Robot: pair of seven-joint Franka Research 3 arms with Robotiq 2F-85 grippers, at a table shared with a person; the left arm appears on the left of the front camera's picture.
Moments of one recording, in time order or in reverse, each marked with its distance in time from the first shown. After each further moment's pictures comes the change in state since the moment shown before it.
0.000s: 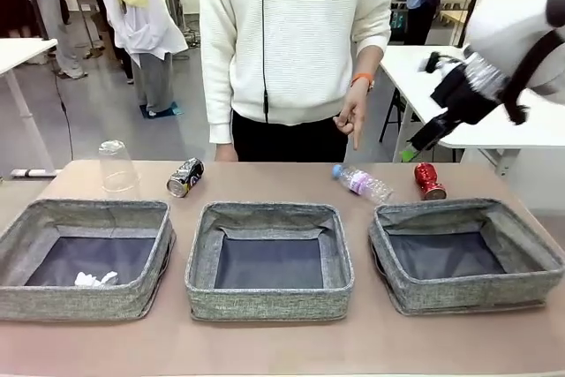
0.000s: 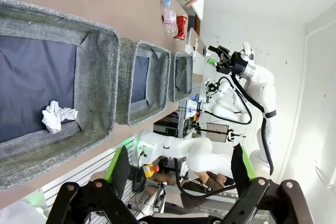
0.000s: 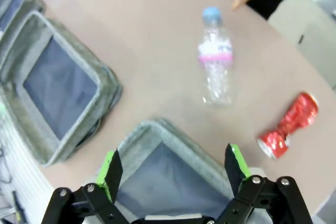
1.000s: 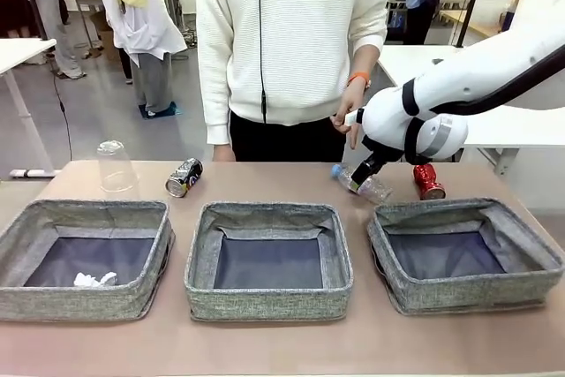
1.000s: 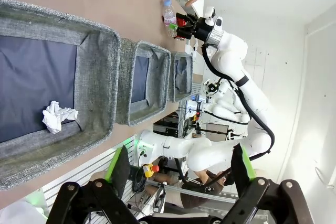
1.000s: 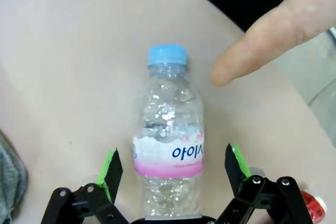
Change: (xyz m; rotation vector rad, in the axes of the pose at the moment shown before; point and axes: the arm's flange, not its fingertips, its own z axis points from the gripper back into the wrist) left arm 0.000 0.000 0.000 0.000 -0.001 0.001; right arm 0.050 -0.059 -0.184 -0.150 0.063 0.046
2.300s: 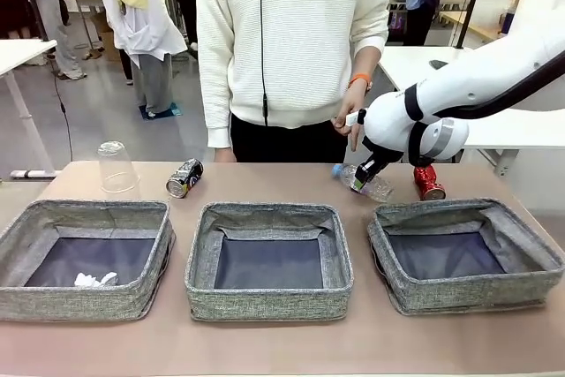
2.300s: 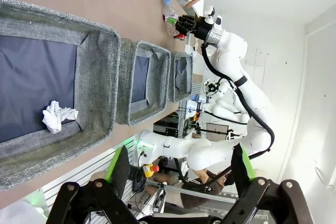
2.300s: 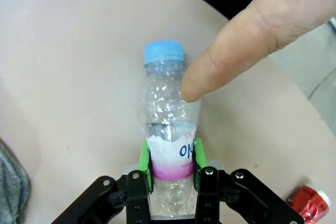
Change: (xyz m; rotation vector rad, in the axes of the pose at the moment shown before) left arm 0.000 0.000 0.000 0.000 0.000 0.000; right arm 0.002 -0.003 0.000 -0.006 0.011 -0.055
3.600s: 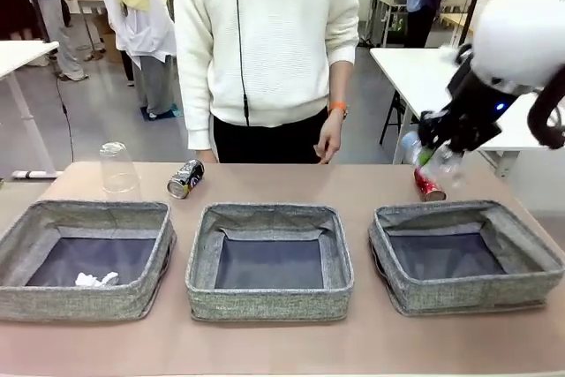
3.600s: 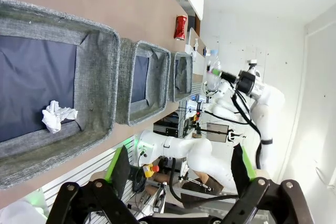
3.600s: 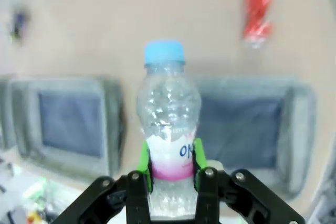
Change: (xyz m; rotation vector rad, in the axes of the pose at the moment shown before) left arm 0.000 0.000 0.000 0.001 0.000 -0.001; right arm -0.093 0.124 0.249 -0.045 0.078 -0.635
